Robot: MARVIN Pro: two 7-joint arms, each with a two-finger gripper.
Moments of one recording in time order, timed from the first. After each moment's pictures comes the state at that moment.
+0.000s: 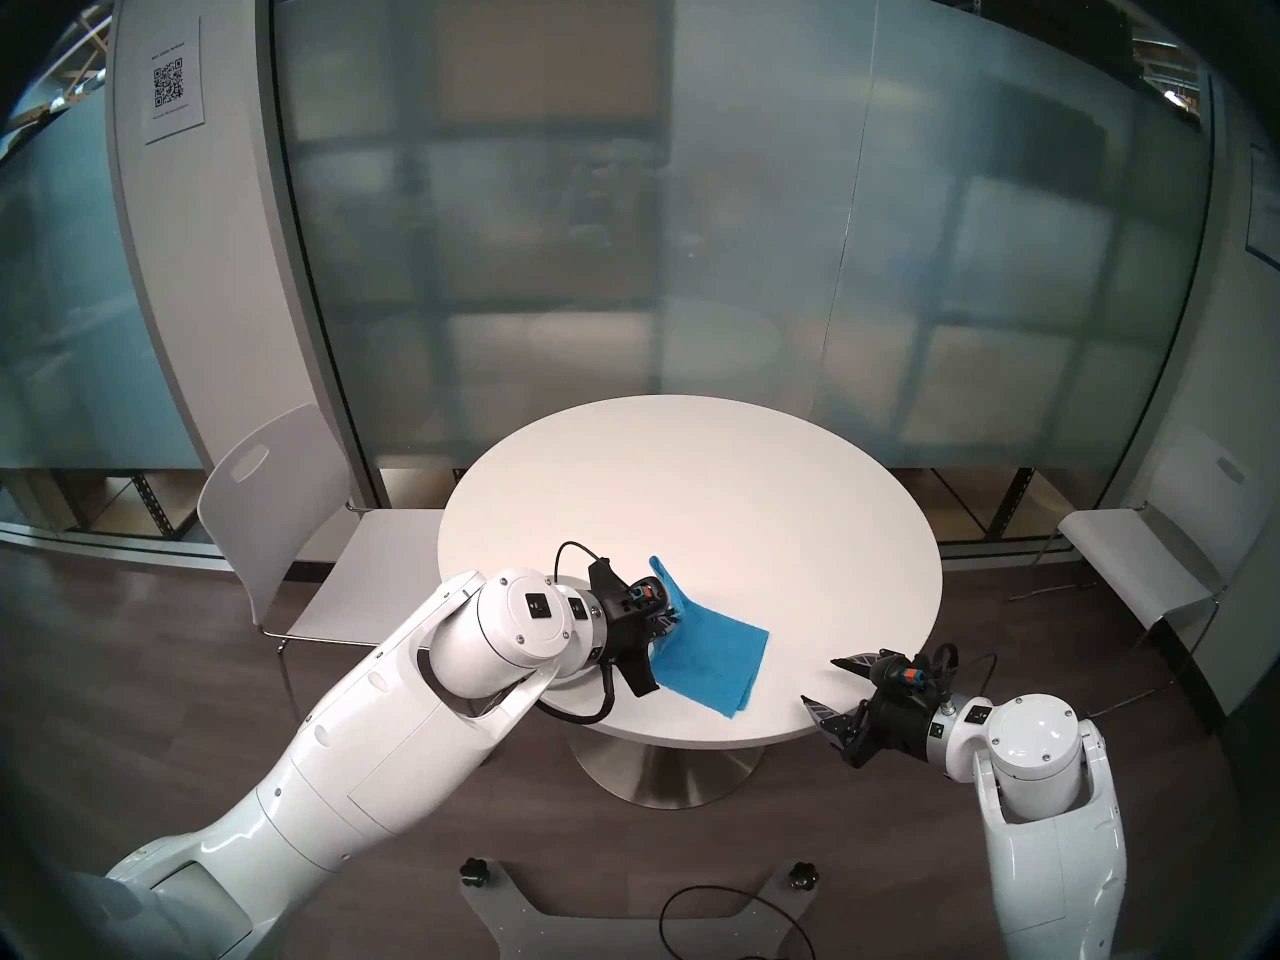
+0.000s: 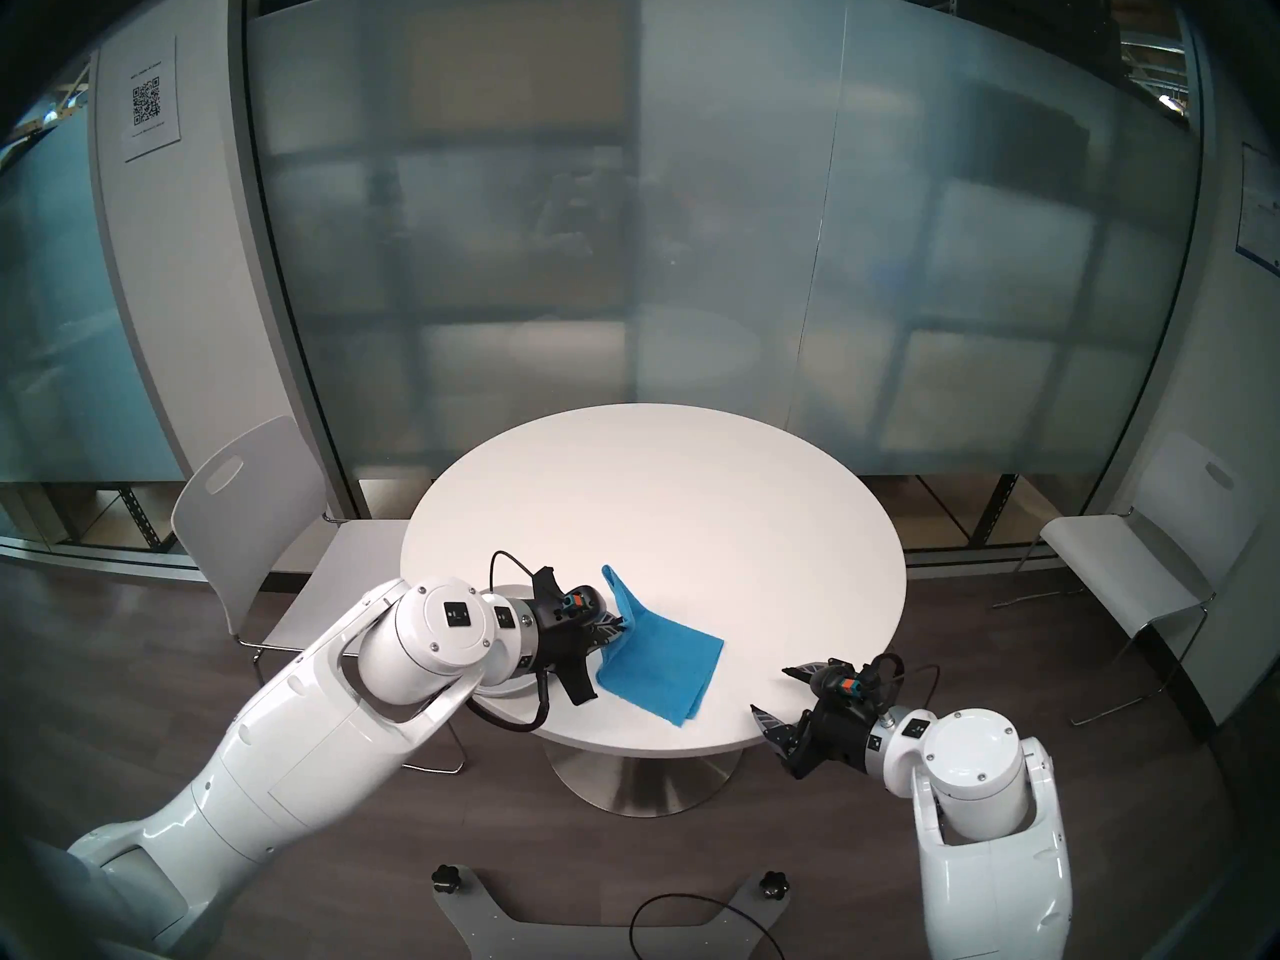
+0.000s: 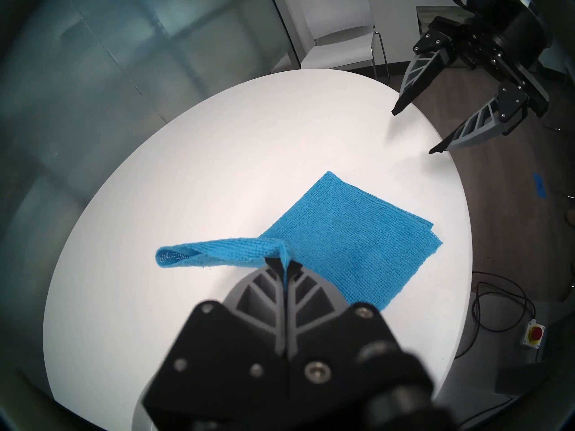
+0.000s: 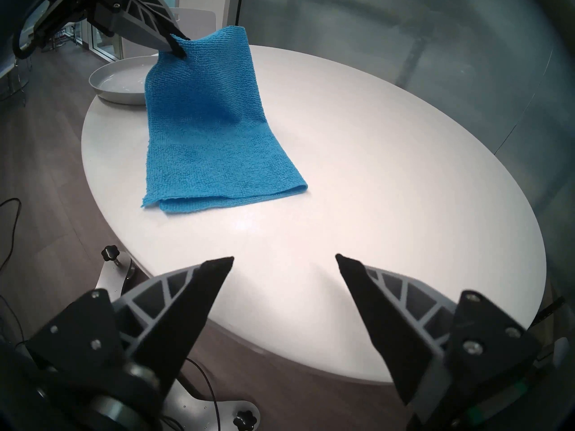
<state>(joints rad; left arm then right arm) 1.35 -1.12 -0.98 -1.84 0.23 0.58 -0.62 -1.92 -1.39 1.85 -1.91 -0.37 0.22 0.92</state>
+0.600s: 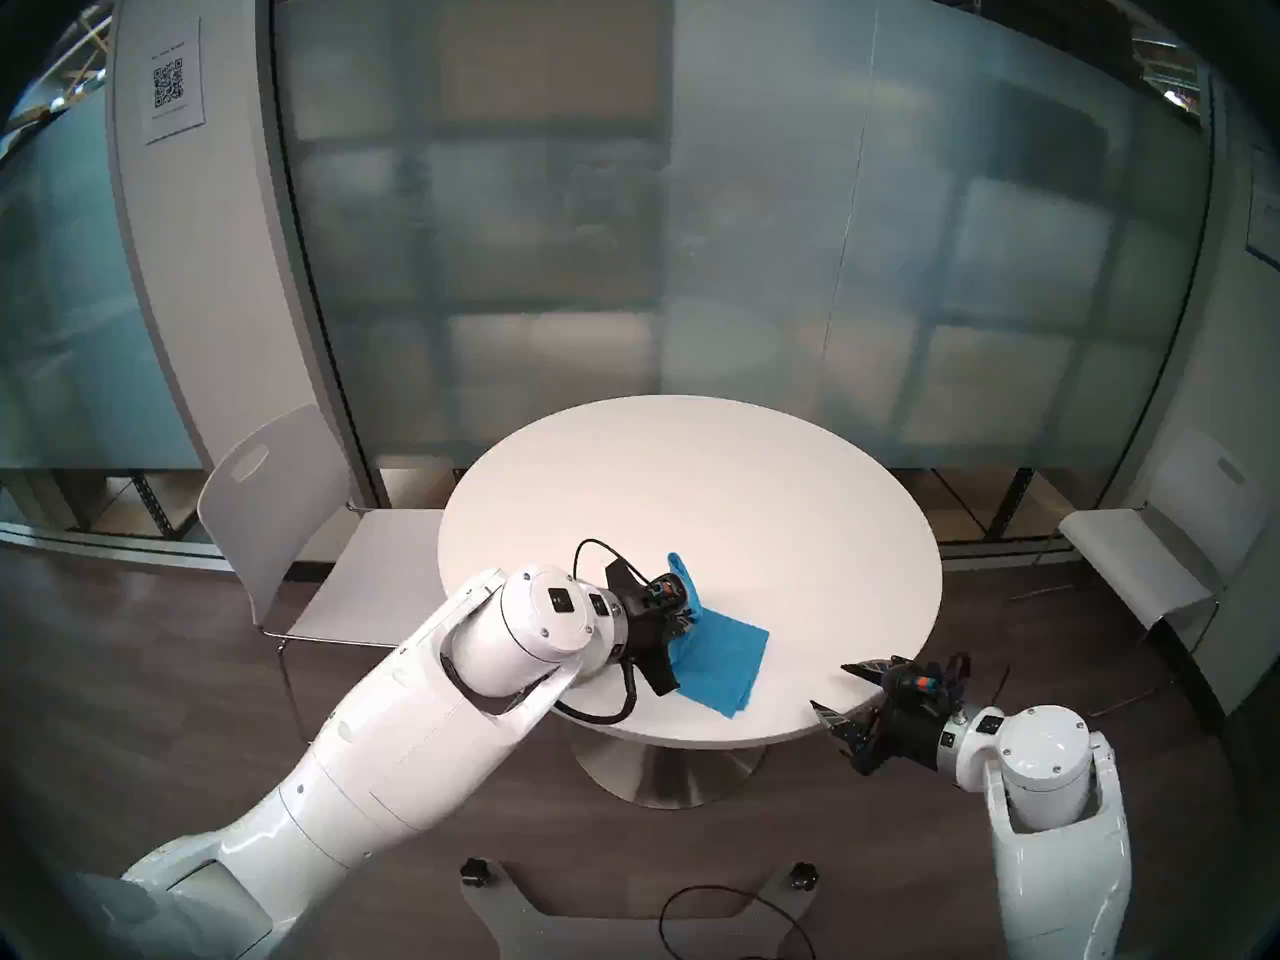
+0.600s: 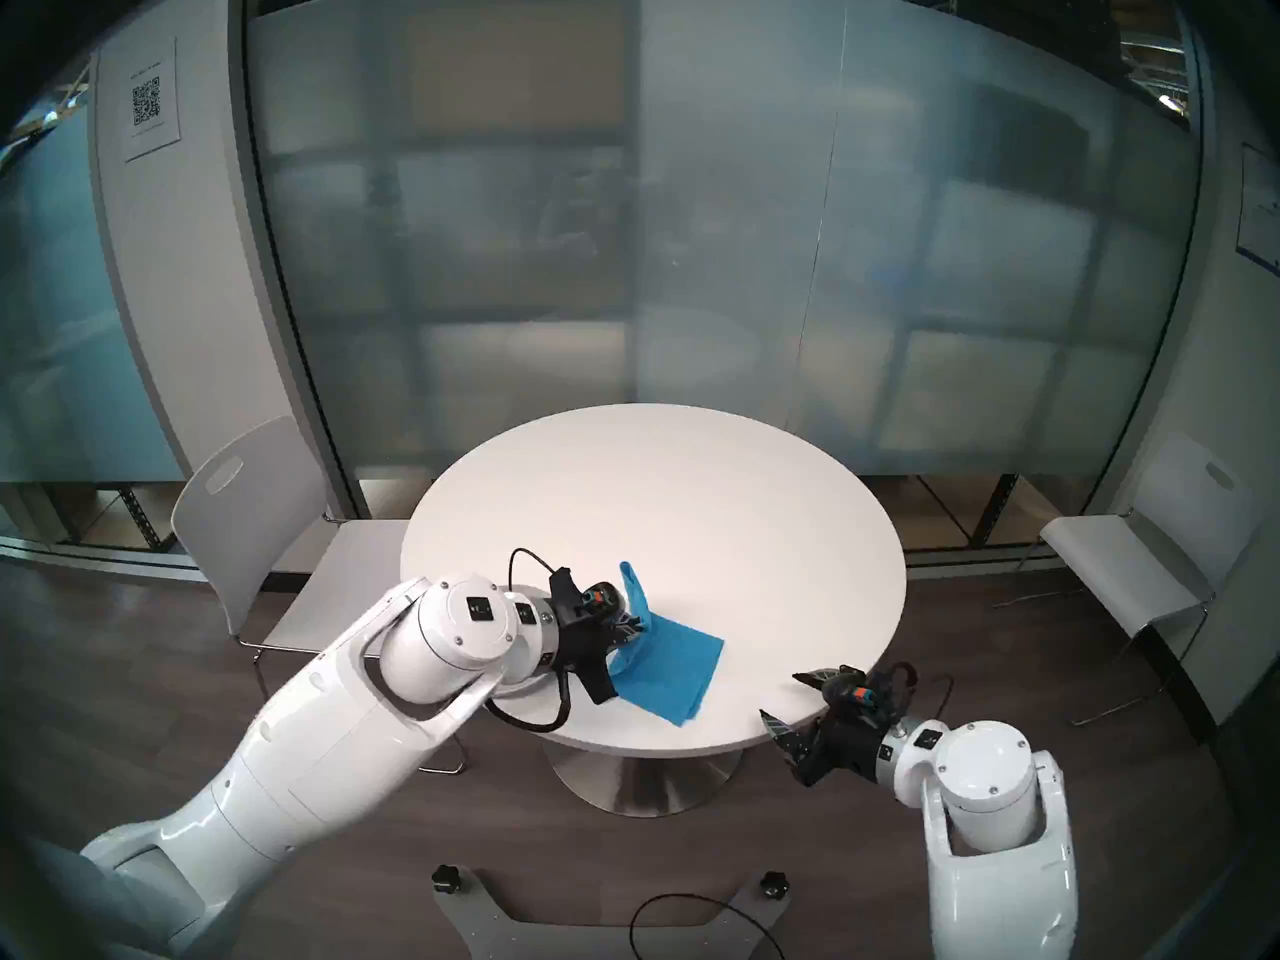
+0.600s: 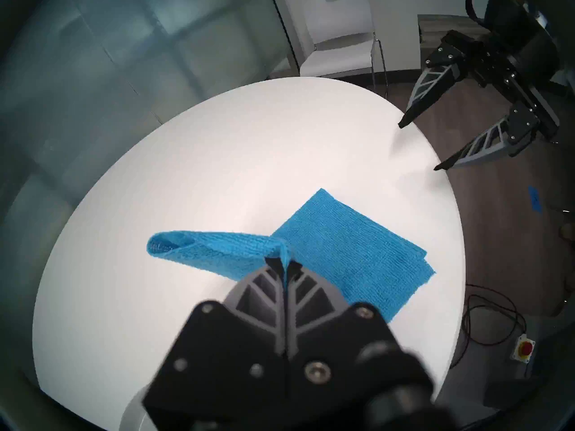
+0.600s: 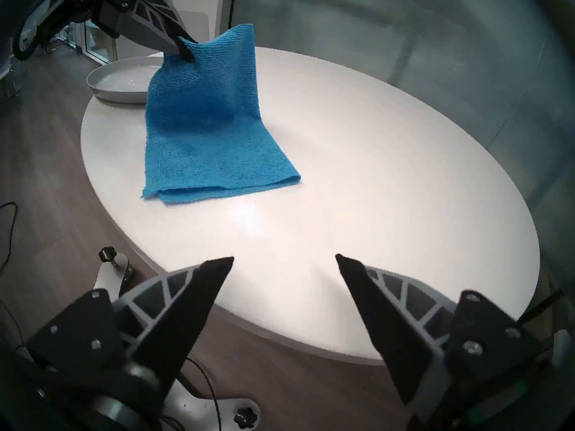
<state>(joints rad) 1.34 -1.16 -0.96 -1.82 0.21 0.61 -0.61 -1.95 -1.41 1.89 -1.93 -0.36 0.20 0.91</state>
